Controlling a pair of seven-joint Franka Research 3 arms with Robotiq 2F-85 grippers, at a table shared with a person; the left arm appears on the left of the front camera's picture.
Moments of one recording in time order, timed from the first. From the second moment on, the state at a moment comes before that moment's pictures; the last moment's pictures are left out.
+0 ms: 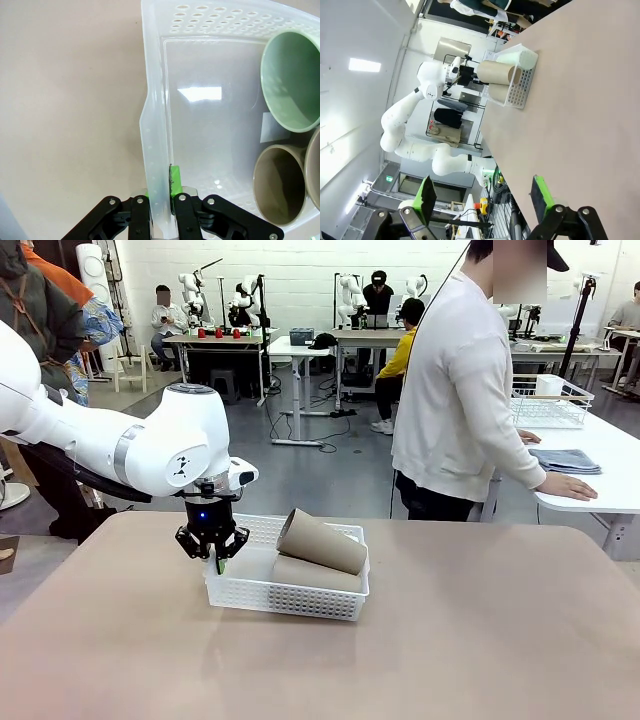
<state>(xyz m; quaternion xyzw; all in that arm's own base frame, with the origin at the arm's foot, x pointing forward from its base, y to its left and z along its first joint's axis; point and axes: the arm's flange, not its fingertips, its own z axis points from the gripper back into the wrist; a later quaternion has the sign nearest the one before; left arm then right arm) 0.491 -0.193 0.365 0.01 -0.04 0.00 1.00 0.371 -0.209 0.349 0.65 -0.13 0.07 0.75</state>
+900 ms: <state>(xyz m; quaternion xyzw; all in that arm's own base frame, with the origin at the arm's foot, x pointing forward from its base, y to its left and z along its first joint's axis) 0.493 -0.091 0.357 0.04 -0.03 -0.01 1.00 0.371 -0.209 0.349 0.65 -0.14 0.07 0.75</state>
